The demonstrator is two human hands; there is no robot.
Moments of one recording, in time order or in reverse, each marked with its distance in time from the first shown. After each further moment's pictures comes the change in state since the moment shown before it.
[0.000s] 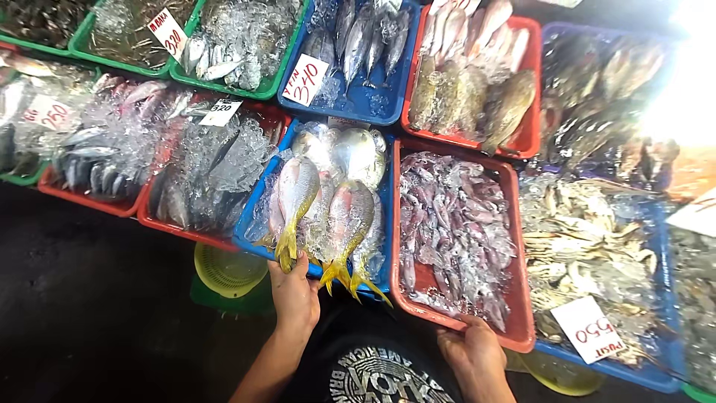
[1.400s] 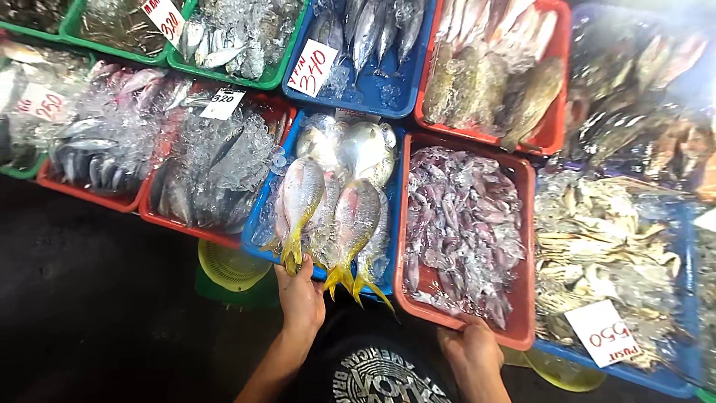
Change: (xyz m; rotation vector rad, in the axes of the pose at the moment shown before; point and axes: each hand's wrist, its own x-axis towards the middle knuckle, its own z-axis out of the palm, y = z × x) left_hand 0.019 -0.018 -0.014 -0.040 0.025 -0.037; right_hand 0.016 0.022 0.000 -0.003 0.024 -0.072
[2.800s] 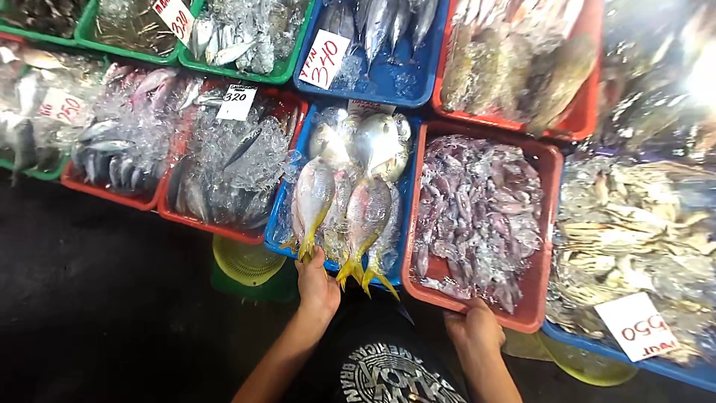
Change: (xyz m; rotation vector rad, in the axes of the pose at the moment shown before) left_hand 0.035 -0.014 -0.017 -0.002 0.056 -0.203; right_hand 0.018 0.034 0.003 -0.086 -0.023 -0.050
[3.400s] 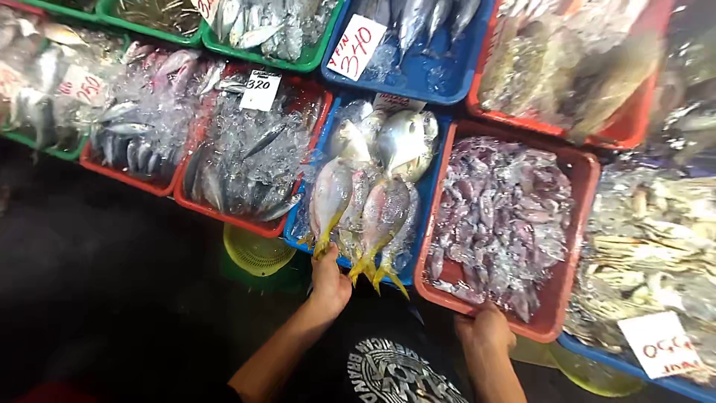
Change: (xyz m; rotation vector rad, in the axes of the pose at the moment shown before) left_hand 0.024 -0.002 -0.012 0.018 0.008 -0.148; right_hand 0.000 0.011 0.005 -0.060 0.022 -0.075
